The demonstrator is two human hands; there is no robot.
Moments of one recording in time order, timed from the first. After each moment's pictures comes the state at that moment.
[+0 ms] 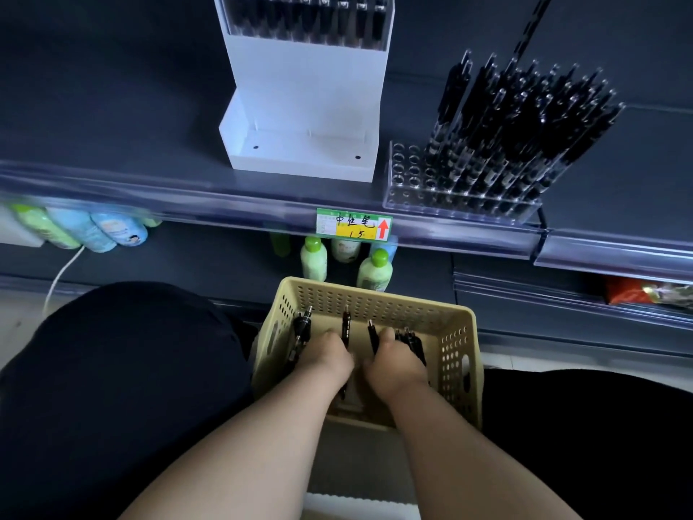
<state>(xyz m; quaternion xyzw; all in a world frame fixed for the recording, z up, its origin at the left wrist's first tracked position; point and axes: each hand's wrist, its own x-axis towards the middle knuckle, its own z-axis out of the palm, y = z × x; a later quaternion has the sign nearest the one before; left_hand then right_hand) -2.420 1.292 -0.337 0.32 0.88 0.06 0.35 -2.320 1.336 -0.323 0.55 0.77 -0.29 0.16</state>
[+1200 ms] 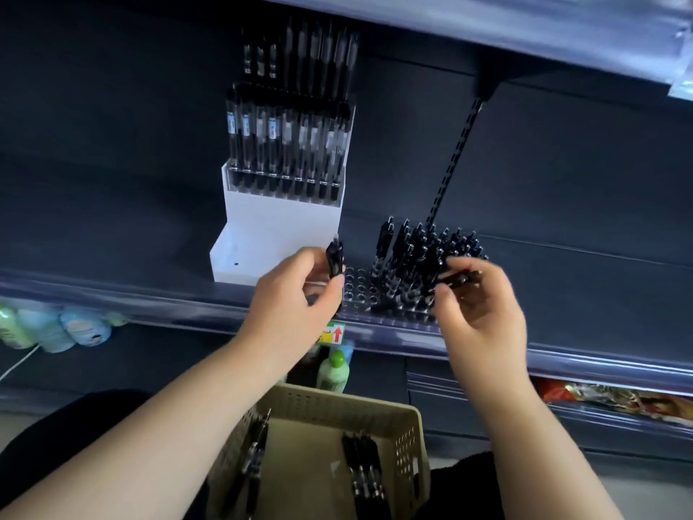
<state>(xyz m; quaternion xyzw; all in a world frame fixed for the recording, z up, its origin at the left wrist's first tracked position) -2.450 1.315 -0.097 0.50 0.66 0.55 0.11 -2.272 1.390 -0.083 0.35 0.72 -0.33 -0.50</state>
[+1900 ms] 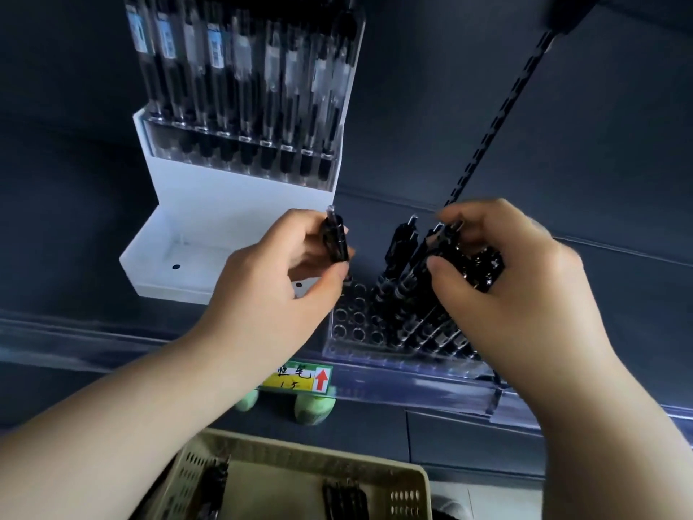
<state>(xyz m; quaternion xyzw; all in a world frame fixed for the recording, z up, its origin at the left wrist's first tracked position) -2.486 1.396 -0.114 0.52 0.61 0.58 0.14 -2.325 1.467 -0.056 0.39 0.85 -0.13 -0.33</state>
